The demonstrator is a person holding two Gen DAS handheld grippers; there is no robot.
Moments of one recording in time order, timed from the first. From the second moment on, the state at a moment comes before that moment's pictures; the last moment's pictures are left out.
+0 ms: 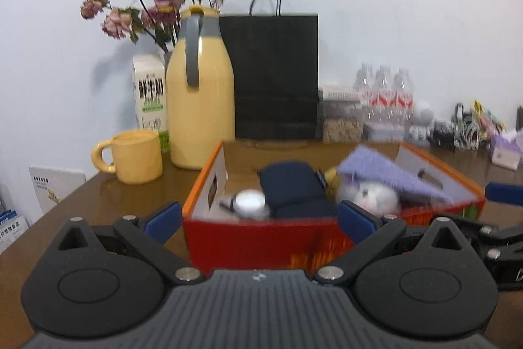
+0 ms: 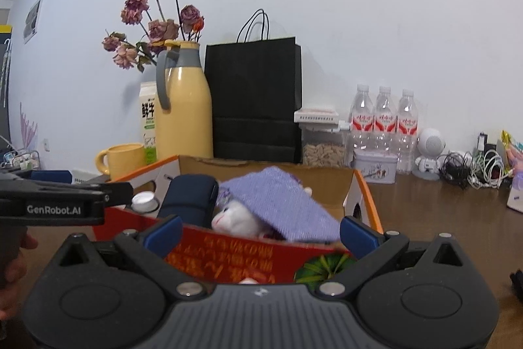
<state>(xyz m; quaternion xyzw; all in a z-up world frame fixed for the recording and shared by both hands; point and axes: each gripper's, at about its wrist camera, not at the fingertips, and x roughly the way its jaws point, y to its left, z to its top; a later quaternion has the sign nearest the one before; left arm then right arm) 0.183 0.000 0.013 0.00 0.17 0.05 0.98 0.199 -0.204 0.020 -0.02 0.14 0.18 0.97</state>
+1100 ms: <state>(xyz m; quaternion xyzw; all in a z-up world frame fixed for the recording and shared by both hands) 0.156 -0.009 -0.009 -0.01 0.29 -0.02 0.96 0.184 -0.211 -0.001 -0.03 0.21 0.14 0.97</state>
